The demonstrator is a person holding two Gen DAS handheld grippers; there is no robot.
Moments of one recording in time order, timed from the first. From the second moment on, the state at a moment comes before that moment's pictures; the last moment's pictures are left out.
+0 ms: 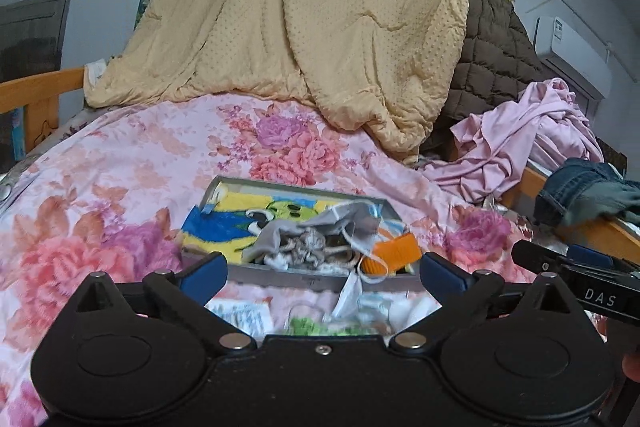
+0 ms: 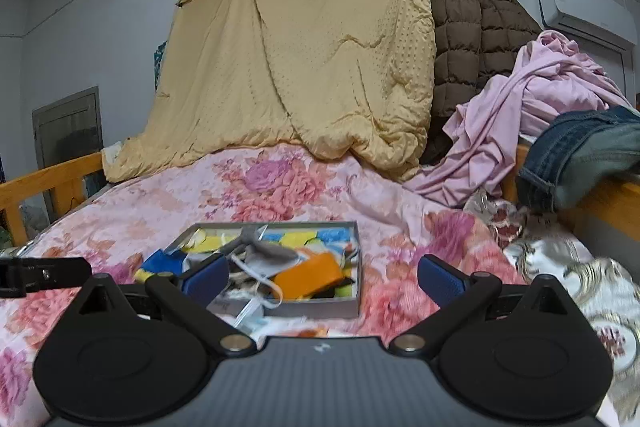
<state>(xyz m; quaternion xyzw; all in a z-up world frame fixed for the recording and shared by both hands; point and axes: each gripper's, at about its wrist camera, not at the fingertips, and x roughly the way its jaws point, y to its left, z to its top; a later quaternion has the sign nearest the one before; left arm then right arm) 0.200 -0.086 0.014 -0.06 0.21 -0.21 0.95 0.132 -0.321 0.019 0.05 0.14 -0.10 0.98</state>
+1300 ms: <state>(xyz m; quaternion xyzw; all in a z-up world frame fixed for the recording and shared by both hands) 0.168 -0.041 -0.062 -0.03 0.32 -0.18 0.93 0.119 -0.282 -0.035 0.06 0.30 -0.09 0.95</state>
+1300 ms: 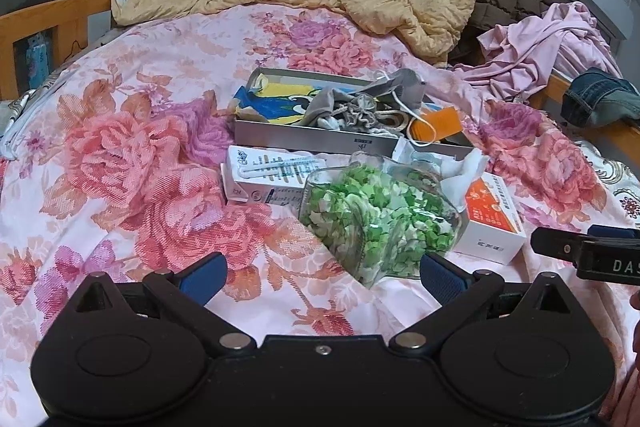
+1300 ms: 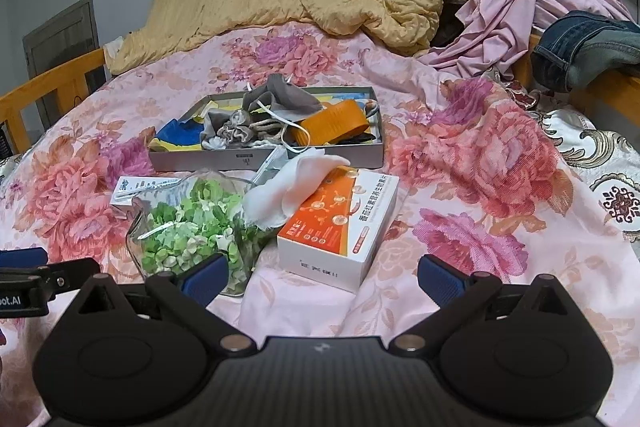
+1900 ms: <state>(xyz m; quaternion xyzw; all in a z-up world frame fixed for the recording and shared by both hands) 0.190 -0.033 -0.068 -0.05 0.32 -0.16 0.93 0.135 -0.278 -0.034 0.05 0.28 -0.07 0.95</state>
